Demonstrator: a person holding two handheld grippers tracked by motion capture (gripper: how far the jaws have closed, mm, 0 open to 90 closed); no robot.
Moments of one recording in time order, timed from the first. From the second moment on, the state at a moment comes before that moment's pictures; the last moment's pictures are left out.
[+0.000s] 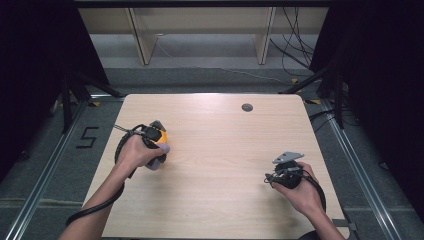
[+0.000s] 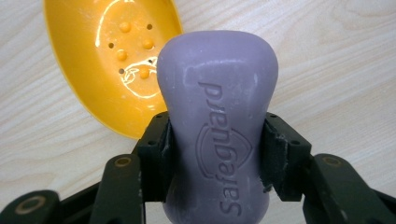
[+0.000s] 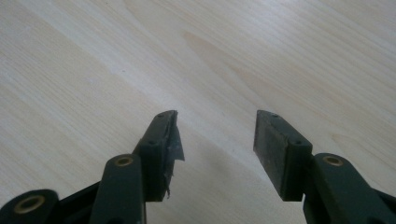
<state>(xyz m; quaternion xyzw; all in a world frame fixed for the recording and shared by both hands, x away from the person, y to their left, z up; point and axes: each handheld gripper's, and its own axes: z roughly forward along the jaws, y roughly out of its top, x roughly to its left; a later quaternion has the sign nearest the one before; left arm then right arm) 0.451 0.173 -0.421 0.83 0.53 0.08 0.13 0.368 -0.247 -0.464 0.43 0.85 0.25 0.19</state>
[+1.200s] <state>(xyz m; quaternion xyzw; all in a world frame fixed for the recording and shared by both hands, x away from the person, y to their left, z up) 0.477 0.191 -0.416 0.81 0.56 0.11 0.16 0.367 -0.248 -0.464 0.43 0.85 0.25 0.19</state>
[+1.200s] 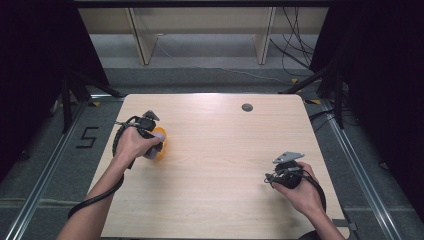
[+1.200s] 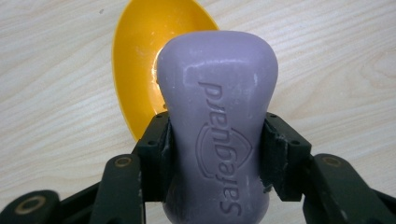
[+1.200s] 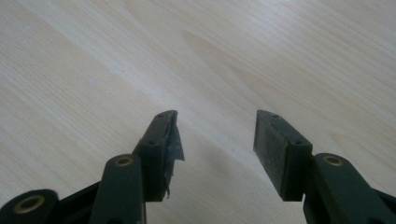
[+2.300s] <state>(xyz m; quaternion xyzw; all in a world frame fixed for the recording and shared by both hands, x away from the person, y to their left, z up) 0.502 0.196 -0.416 0.78 0.59 0.12 0.15 0.368 -0.249 -0.464 0.43 0.85 0.25 0.19</state>
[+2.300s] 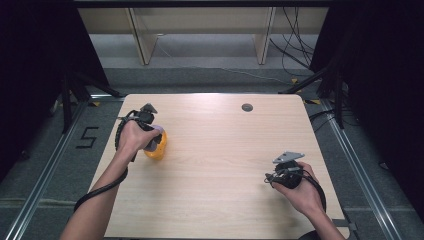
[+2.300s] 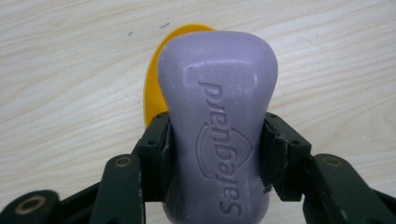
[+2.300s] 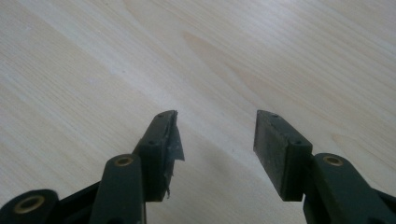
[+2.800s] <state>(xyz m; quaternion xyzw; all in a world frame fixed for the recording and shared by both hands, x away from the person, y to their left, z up) 0.508 0.193 -0.417 0.77 0.60 0.13 0.15 0.368 -0.248 -0.464 0.43 0.85 0.25 0.19</state>
